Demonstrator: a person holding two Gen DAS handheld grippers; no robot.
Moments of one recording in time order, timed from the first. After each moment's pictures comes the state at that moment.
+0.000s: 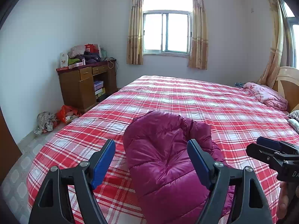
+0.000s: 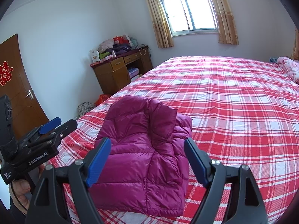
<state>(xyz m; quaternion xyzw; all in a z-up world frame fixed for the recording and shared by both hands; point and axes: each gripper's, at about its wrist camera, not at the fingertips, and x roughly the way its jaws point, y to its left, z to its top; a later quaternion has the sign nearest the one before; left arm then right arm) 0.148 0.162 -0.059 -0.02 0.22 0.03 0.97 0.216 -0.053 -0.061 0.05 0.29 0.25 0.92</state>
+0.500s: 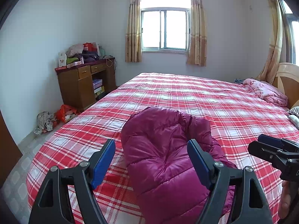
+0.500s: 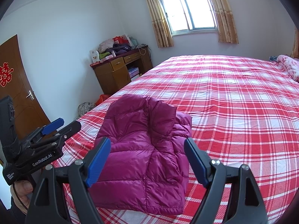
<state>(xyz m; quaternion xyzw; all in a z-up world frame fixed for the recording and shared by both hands) 0.151 0.155 -0.065 -0.02 0.23 0.03 0.97 0.213 -0.054 -0.062 0.06 0.29 0.25 0.92</state>
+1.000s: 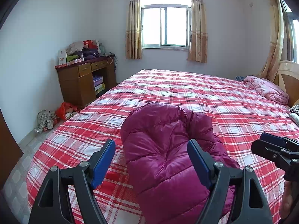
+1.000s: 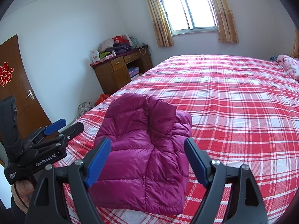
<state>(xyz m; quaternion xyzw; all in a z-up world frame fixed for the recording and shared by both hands) 0.157 0.153 -0.070 -0.02 0.25 0.03 0.97 0.214 -0.054 -0.064 0.05 0.29 0.25 0.92</state>
